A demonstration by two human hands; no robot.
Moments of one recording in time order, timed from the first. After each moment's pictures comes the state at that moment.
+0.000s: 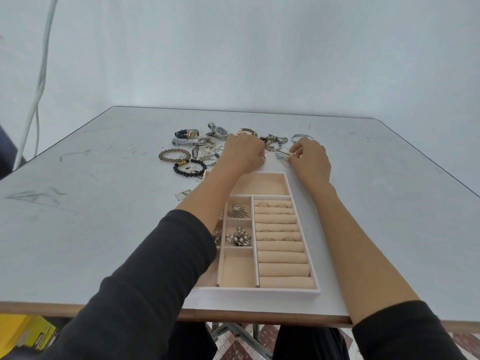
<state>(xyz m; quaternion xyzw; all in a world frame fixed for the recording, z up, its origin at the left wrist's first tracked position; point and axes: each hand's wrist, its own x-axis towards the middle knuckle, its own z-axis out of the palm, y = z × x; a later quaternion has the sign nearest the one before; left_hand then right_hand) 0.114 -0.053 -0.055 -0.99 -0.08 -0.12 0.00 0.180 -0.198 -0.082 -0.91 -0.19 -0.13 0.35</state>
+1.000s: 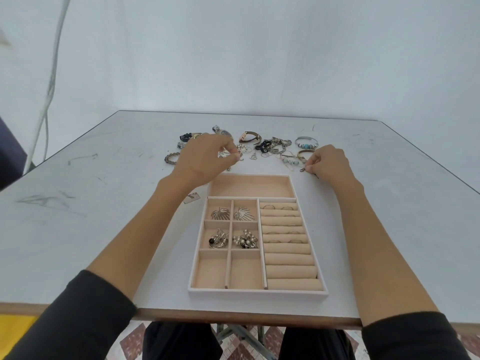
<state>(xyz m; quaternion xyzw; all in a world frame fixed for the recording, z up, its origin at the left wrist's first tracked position) 0.023 -0.009 -0.043 -0.94 -0.07 -0.25 -0.21 0.179 -0.227 -0.058 -0.93 -0.17 -0.02 0.32</state>
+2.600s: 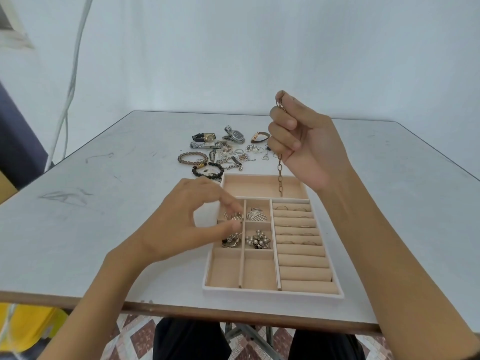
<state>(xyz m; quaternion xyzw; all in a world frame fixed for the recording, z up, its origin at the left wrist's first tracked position) -0.103 -0.041 -0.048 -0.93 0.05 -0.21 -0.31 0.070 -0.181 0.009 -0.33 -0.34 0.36 0.80</state>
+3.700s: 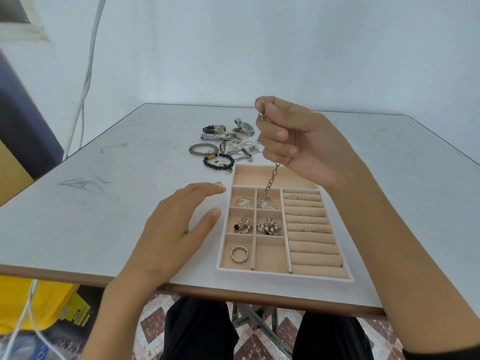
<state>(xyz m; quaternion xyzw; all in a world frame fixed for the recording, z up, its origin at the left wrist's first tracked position) -0.140 -0.046 -0.073 -0.93 -0.11 -0.24 -0.26 0.043 -0.182 0.016 -0.42 -0.43 0.42 0.68</state>
